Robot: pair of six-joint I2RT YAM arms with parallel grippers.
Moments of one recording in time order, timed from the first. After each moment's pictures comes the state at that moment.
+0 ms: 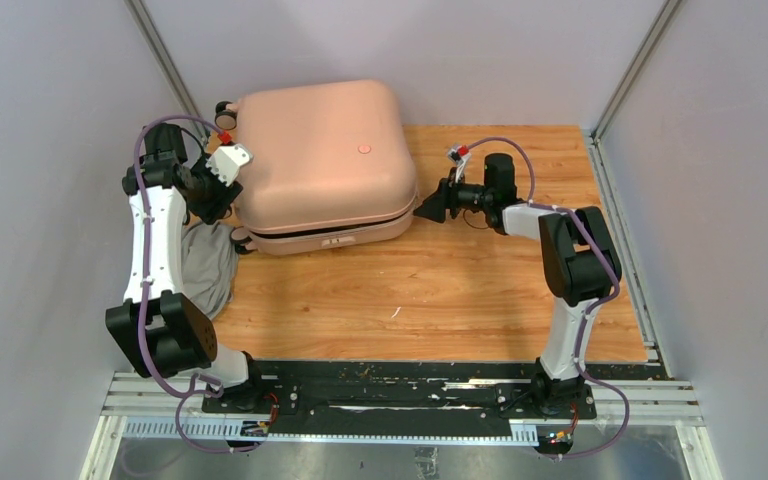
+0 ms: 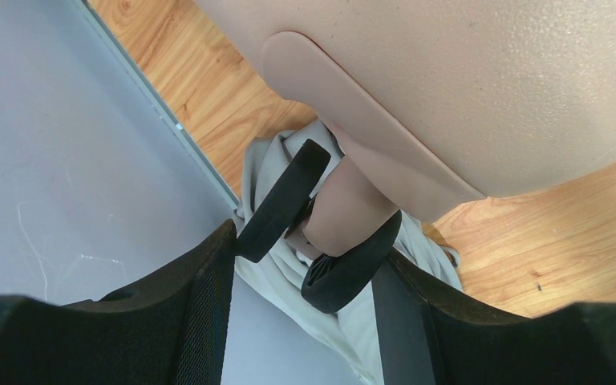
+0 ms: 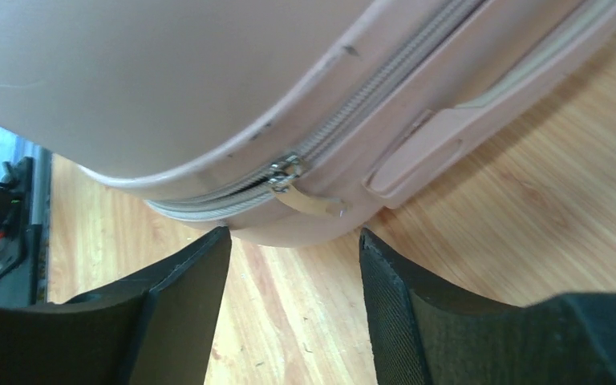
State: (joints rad) left arm 0.27 1.45 1.48 -1.00 0.26 0.96; right arm 0.24 1.95 1.12 0.47 -1.00 0.16
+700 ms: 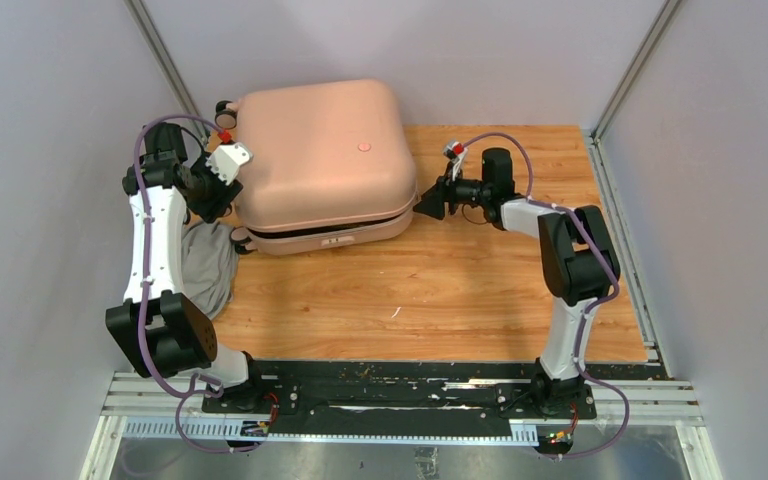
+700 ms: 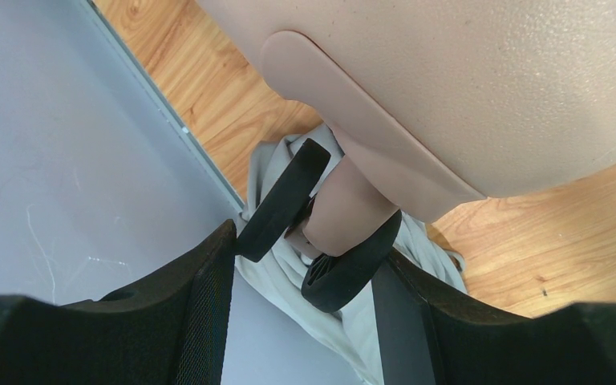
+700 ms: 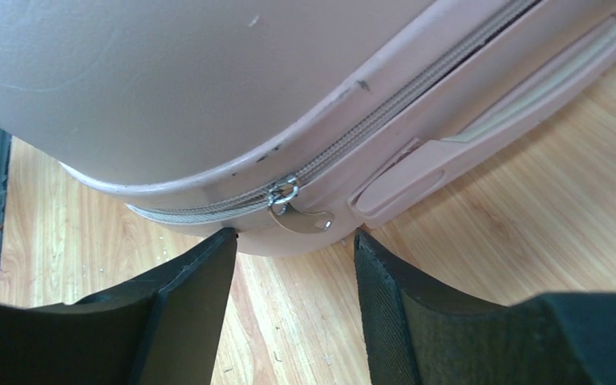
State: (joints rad) left arm 0.27 1.45 1.48 -0.98 0.26 0.96; right arm 0.25 1.94 1.16 0.40 -0.96 0.01
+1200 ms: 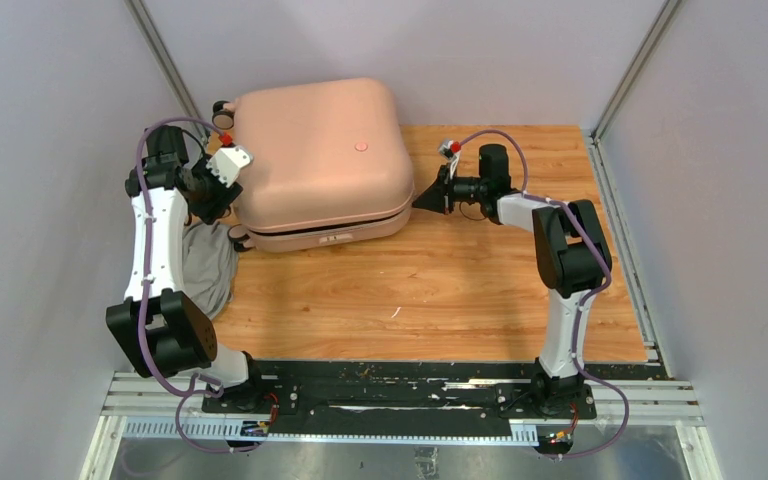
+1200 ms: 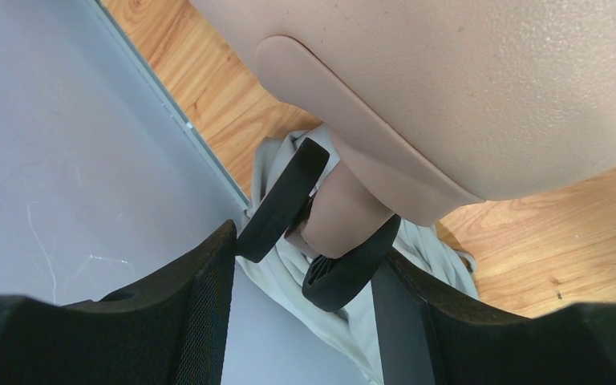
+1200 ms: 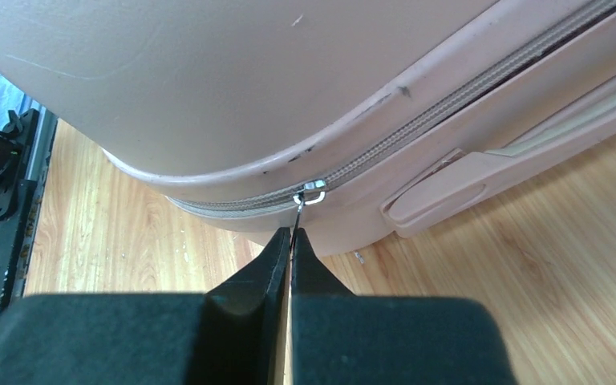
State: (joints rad) left arm 0.27 1.45 1.44 -0.95 0.25 0.97; right arm 0.25 2.02 1.25 0.39 -1.12 0.00
